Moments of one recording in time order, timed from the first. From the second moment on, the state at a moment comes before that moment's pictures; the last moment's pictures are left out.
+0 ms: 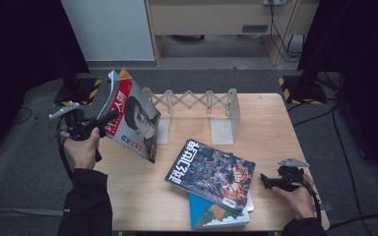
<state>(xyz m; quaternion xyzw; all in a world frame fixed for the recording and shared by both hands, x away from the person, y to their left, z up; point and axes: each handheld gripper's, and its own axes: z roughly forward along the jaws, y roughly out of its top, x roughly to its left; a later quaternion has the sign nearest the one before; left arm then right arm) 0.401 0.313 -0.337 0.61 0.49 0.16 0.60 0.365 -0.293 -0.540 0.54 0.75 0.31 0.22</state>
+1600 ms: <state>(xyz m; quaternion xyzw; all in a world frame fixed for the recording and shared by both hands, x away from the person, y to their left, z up) 0.458 0.268 -0.330 0.65 0.58 0.24 0.43 0.365 -0.293 -0.540 0.54 0.75 0.31 0.22</state>
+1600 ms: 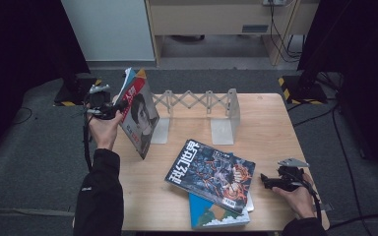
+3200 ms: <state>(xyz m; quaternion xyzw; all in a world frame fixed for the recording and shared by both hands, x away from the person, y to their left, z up) 0.447 0.267 -0.336 0.62 0.58 0.28 0.45 0.365 -0.293 -0.540 0.53 0.76 0.31 0.22</state>
